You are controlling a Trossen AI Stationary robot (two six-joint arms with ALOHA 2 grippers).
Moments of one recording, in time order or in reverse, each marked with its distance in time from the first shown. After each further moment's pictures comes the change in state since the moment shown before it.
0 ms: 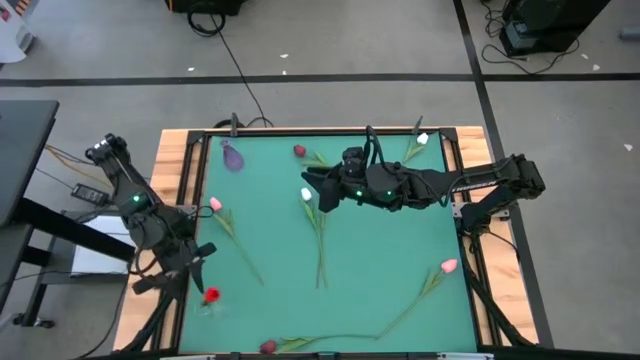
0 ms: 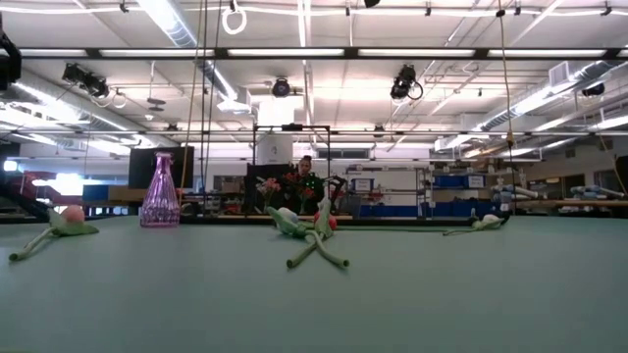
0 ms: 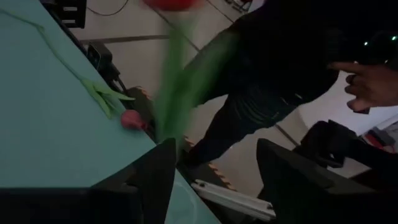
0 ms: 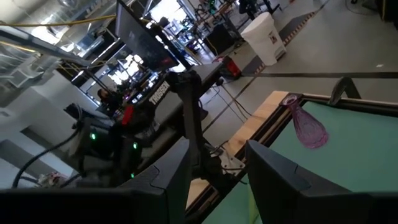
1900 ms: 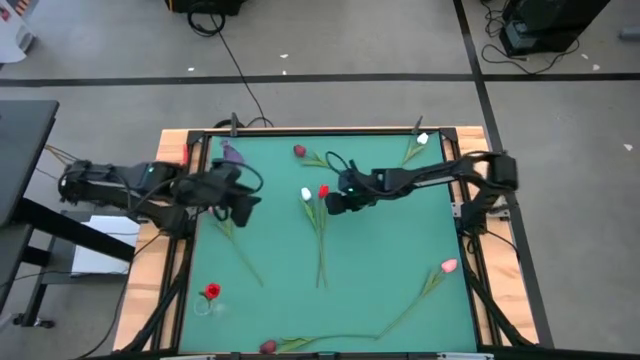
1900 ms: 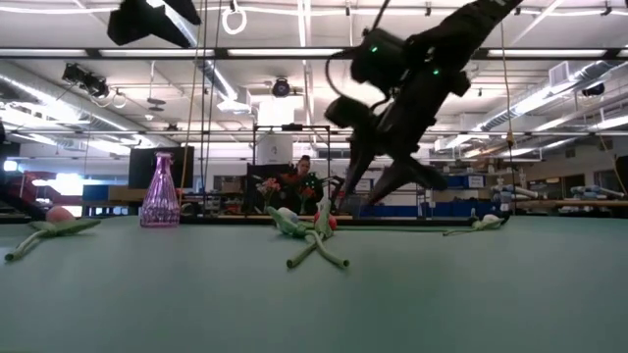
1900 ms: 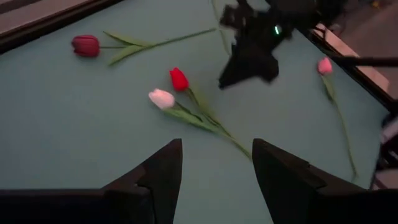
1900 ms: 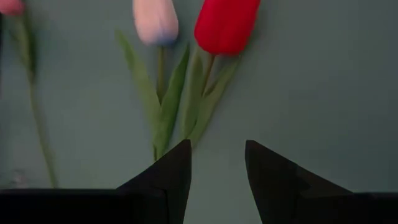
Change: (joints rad) left arm 0.740 0.388 0.453 -0.457 -0.541 -0.384; right arm -0.287 0.196 -0.401 -0.256 -0.576 0.350
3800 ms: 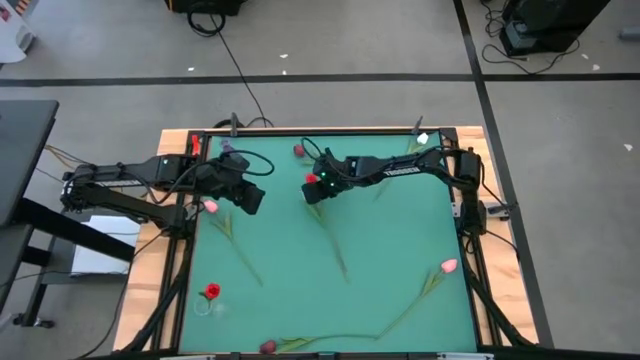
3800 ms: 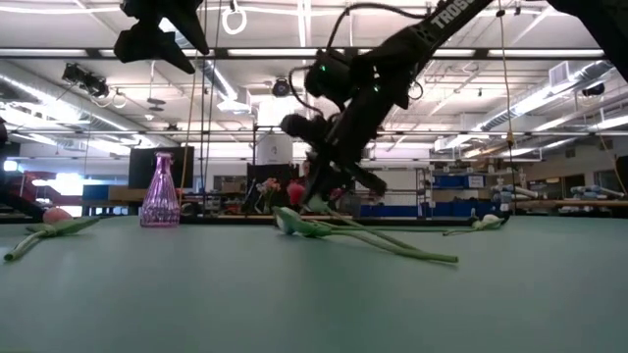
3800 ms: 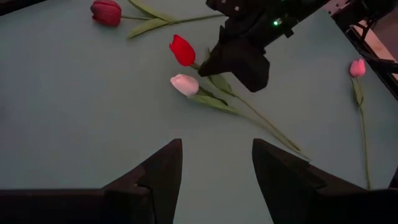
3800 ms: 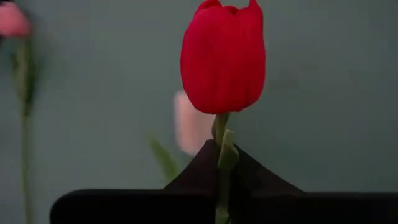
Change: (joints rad) left arm 0.167 0.060 0.000 -0.026 0.141 -0.024; right arm -0.080 0.248 0.325 -0.042 0.014 -0.224
